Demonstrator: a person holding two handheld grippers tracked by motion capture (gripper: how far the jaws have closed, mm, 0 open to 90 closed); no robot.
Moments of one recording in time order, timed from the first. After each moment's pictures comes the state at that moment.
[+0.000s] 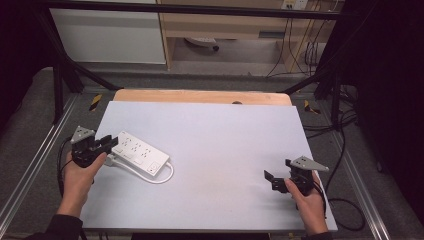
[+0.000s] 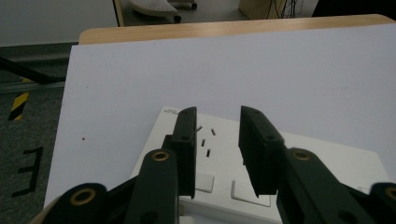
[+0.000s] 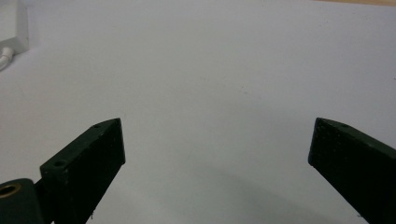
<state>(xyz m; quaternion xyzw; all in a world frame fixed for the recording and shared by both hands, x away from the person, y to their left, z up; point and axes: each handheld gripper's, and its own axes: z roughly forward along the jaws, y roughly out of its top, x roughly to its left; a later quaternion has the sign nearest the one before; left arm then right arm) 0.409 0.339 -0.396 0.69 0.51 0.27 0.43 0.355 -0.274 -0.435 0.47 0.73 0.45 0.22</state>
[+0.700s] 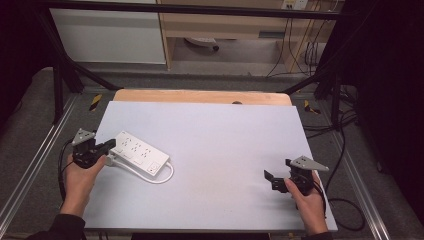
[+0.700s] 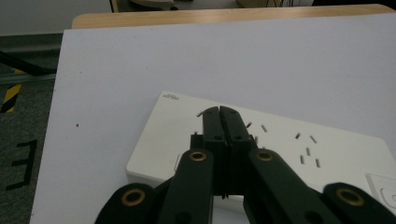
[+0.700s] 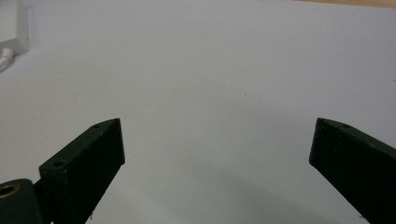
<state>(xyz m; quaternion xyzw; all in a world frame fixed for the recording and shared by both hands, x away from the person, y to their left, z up) 0.411 0.342 -0.407 0.70 0.52 0.25 0.43 0.355 -0.274 -0.435 0.46 0.73 0.45 0.22</state>
